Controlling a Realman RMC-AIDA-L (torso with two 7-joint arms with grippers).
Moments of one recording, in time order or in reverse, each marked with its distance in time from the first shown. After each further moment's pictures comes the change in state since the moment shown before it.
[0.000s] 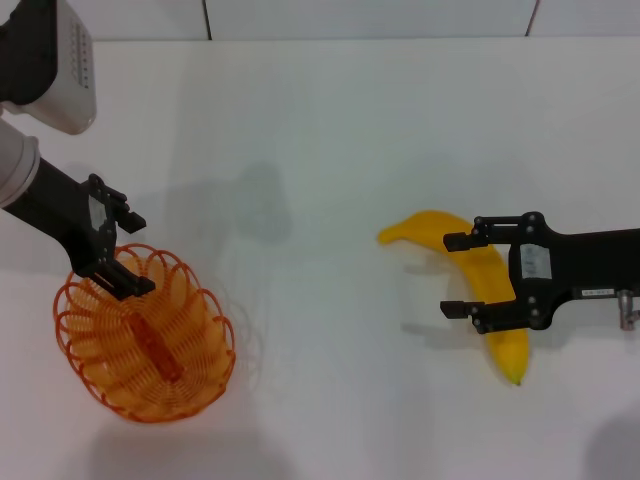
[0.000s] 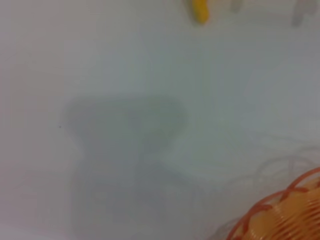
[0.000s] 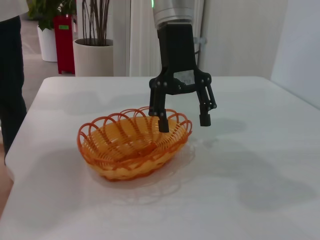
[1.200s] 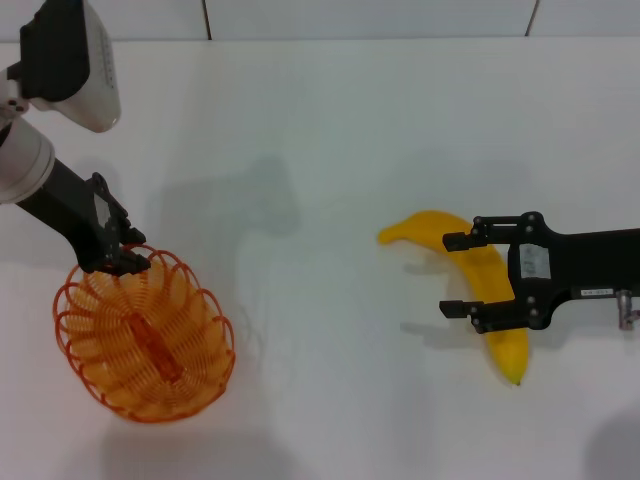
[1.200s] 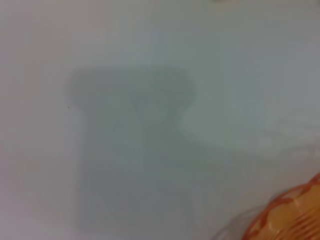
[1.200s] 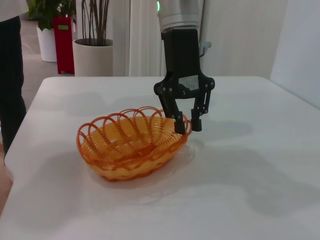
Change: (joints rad) left arm -0.040 -0.009 0.034 -0.039 0.067 -0.047 -0.079; right arm 0.000 0.002 0.000 0.000 0.001 0.002 0.002
